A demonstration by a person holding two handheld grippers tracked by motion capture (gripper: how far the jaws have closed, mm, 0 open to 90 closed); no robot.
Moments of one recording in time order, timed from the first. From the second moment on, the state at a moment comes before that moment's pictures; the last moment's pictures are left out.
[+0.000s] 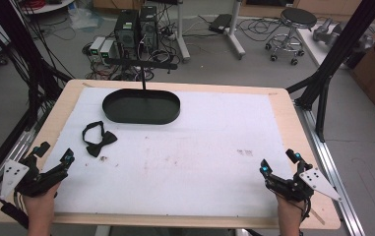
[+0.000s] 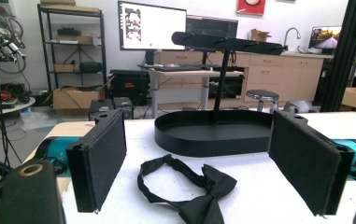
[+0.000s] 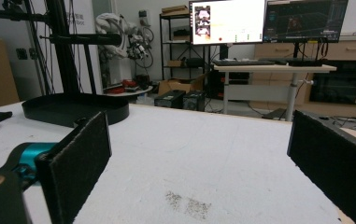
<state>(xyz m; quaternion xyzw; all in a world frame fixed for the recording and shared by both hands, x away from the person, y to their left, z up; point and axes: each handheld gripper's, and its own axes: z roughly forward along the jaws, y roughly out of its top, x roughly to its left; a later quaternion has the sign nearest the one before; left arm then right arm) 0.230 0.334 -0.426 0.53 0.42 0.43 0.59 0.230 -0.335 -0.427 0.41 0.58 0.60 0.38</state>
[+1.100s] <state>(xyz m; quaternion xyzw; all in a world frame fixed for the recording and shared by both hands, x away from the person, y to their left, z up) 0.253 0.324 -0.411 0.59 0.42 0.38 0.57 0.229 -0.337 -0.426 0.41 0.57 0.60 0.38</state>
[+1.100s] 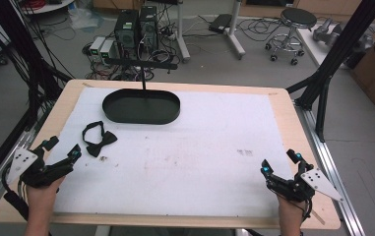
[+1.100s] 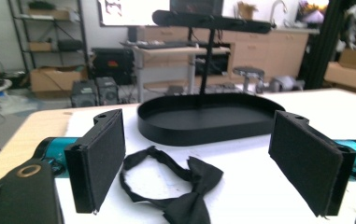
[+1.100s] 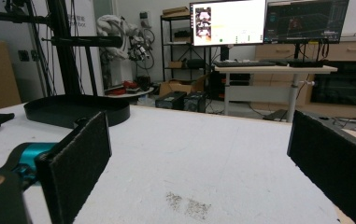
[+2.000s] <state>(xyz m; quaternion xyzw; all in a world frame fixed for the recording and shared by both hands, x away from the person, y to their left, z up) 0.337 0.298 -0.426 0.74 0.42 0.27 0.45 0.232 -0.331 -0.428 0.40 0.59 0.59 0.37</state>
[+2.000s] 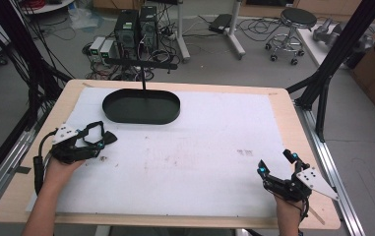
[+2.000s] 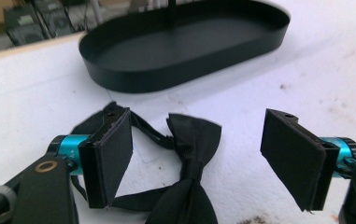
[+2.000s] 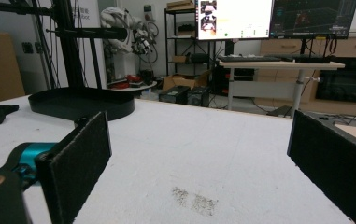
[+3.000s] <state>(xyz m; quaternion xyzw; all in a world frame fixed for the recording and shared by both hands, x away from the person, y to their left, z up) 0.362 0.293 -0.447 0.78 0.45 0.21 0.38 0.234 -0.326 -0.431 0.40 0.60 0.59 0.36</state>
